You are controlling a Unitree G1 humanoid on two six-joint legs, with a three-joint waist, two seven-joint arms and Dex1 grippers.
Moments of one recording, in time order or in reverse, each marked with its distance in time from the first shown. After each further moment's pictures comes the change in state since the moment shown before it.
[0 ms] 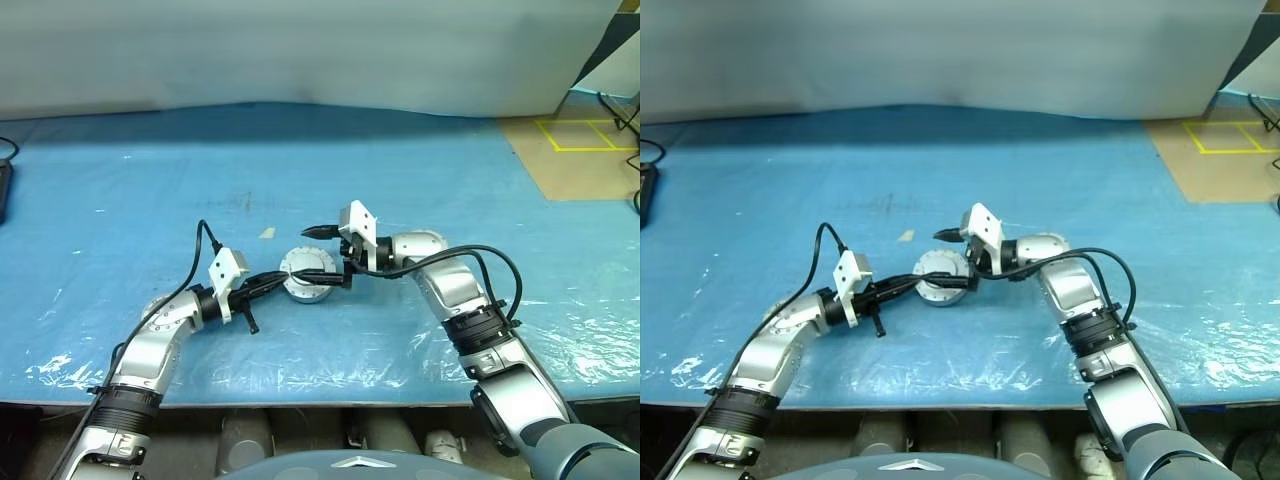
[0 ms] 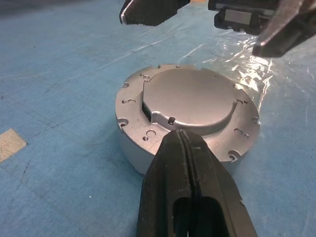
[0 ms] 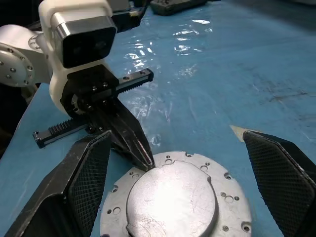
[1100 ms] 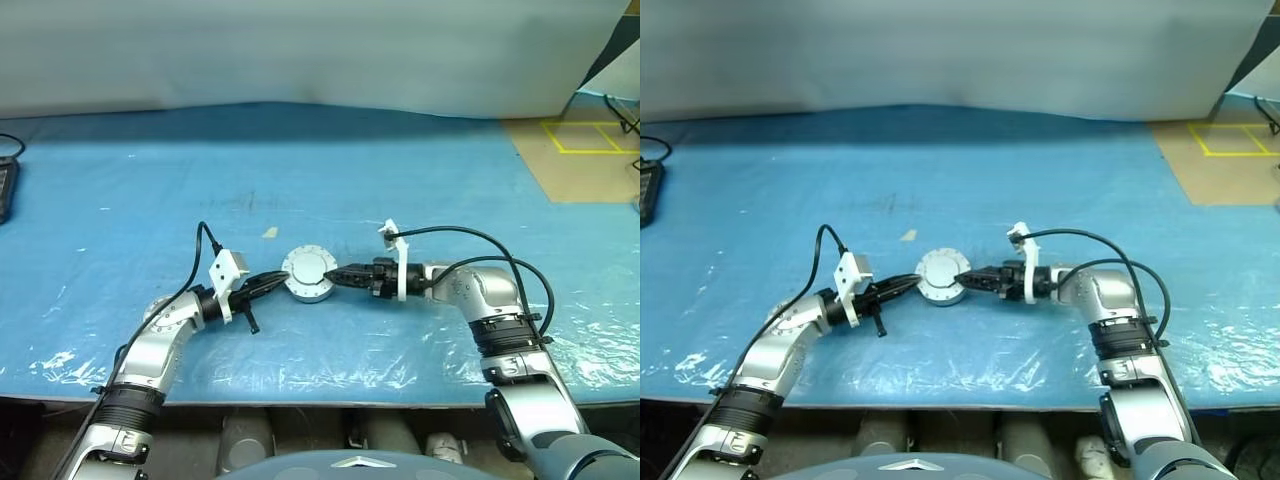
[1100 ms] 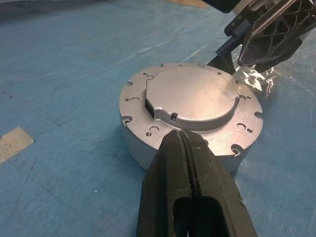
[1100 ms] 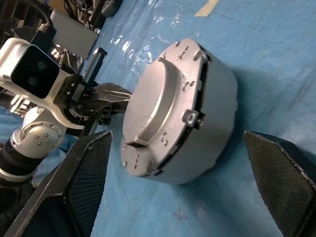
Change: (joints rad) left arm -0.010 -0.012 -0.003 0.058 0.003 -0.070 -0.007; right arm 0.059 -0.023 -0.202 0.067 0.308 0.739 -0.130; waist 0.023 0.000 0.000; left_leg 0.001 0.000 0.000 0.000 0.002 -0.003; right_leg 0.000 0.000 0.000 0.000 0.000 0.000
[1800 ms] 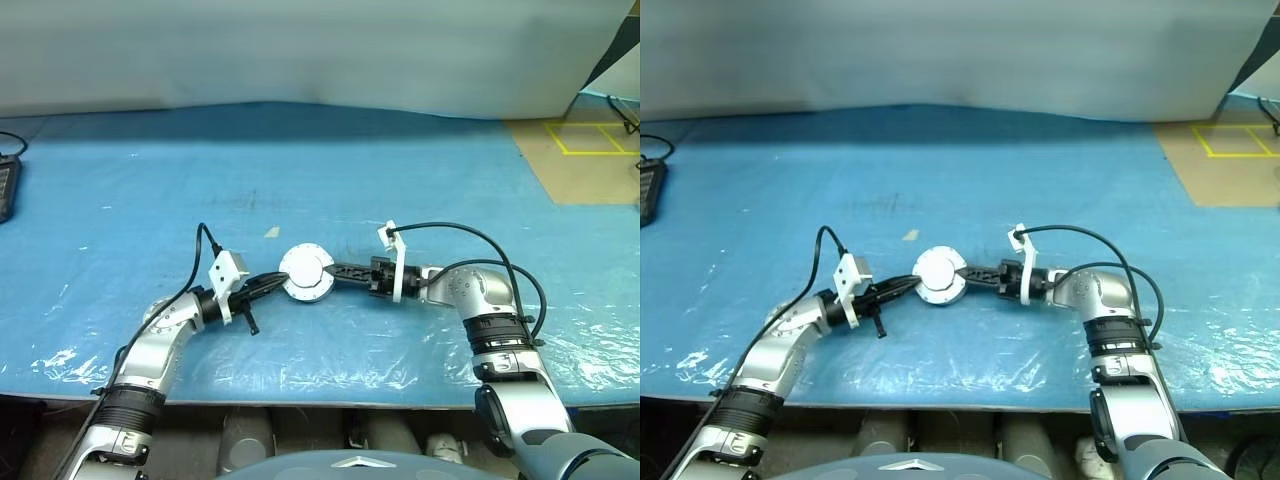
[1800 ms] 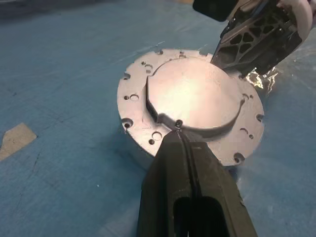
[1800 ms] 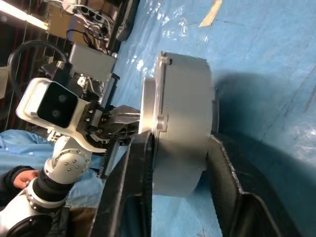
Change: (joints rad) left arm 0.005 -0.003 0.002 0.010 0.006 -0.017 0.000; right arm -0.015 0.042 -0.080 0.079 0.084 0.069 -0.042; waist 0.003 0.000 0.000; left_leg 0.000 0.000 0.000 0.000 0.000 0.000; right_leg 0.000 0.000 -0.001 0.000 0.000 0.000
